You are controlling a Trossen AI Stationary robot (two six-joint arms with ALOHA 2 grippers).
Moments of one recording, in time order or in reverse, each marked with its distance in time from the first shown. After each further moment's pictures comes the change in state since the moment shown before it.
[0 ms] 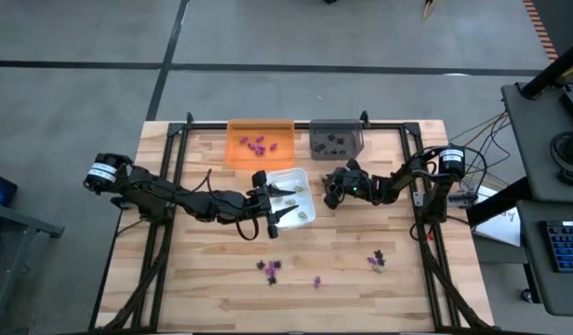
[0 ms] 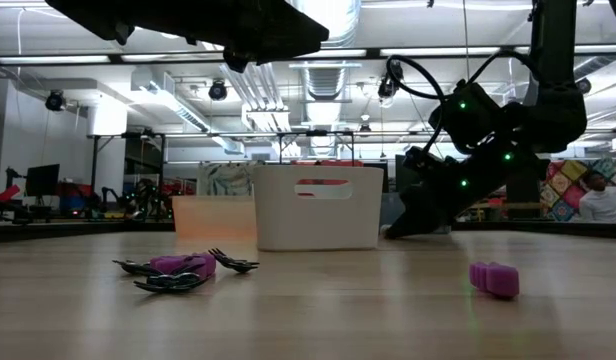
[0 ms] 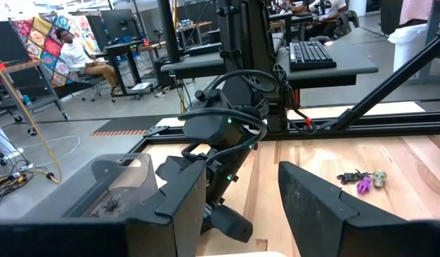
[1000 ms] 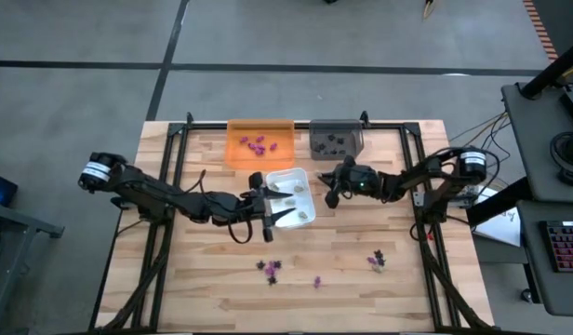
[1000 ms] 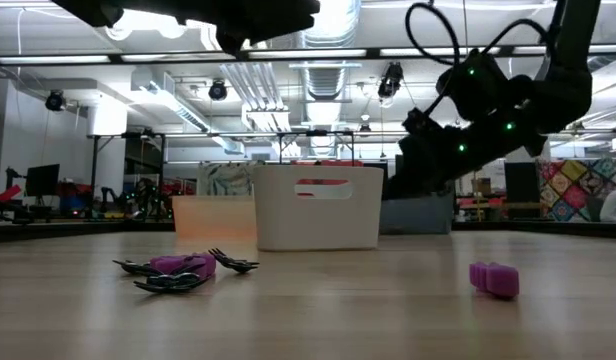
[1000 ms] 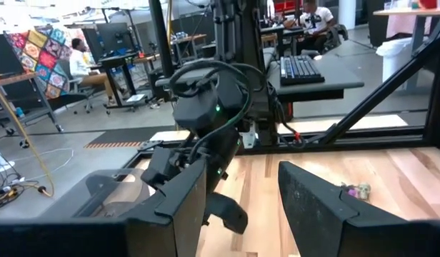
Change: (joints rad) left arm -0.040 -0.052 0.000 -0.008 -0.010 0.016; right arm 0.009 -0.166 -0.002 0.010 -0.144 0.017
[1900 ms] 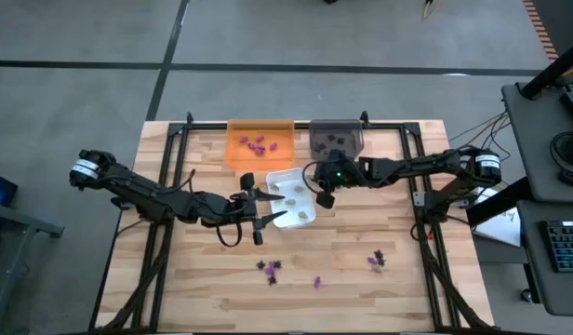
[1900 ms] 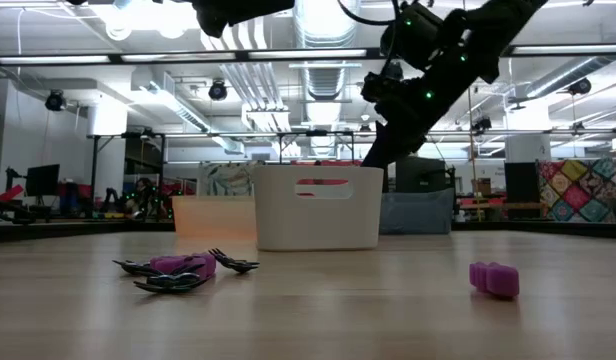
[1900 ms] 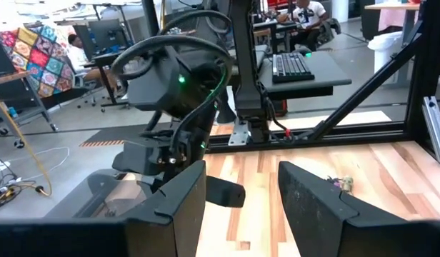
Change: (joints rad) left arm -0.052 -0.124 0.000 -0.157 -0.036 -0.007; right arm 0.048 -0.130 0.448 -0.914 -0.058 -0.124
